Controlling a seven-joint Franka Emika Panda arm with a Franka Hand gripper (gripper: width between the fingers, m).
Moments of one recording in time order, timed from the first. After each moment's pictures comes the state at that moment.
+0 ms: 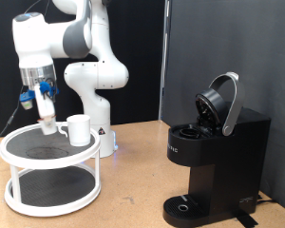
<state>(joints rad) -0.18 -0.38 -0.46 -2.51 0.06 2.10 1.75</state>
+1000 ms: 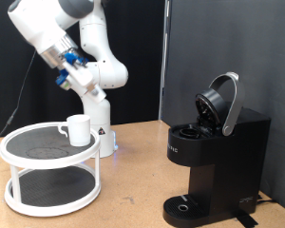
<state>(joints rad) -0.06 -0.40 -0.46 -2.34 0.51 1.72 1.76</state>
